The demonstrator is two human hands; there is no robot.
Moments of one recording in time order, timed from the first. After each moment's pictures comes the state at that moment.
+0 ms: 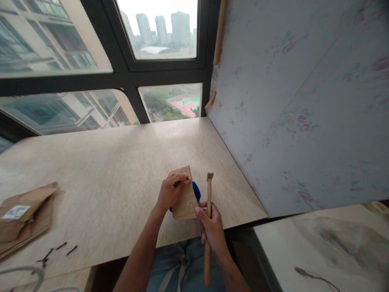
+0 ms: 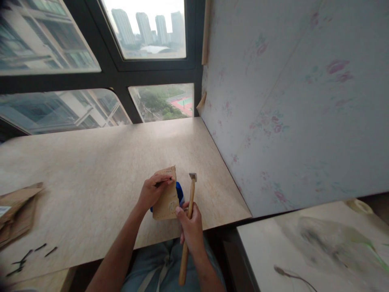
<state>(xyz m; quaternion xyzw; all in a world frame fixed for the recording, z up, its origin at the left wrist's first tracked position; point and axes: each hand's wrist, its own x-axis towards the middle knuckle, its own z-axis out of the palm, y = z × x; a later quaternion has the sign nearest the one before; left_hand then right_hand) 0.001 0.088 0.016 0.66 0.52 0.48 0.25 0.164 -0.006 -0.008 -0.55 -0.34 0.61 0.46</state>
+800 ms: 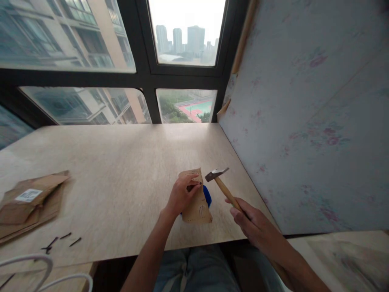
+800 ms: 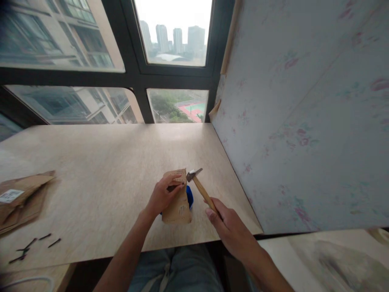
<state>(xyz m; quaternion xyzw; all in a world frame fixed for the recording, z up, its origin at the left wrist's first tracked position) 0.004 0.084 0.006 0.68 0.53 0.45 0.21 0.252 0.025 0.087 -0.53 -0.65 0.48 0.27</state>
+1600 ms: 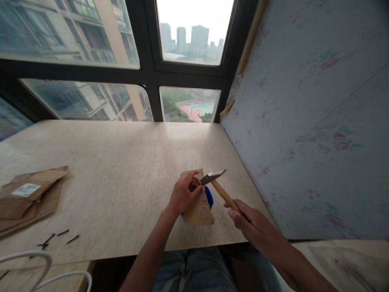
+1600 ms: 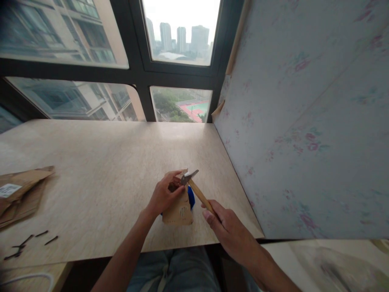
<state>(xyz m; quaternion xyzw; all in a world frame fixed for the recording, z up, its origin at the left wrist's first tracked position) 0.007 0.080 0.017 0.66 0.52 0.47 0.25 0.243 0.030 0.094 -0.51 -0.71 0.43 0.20</state>
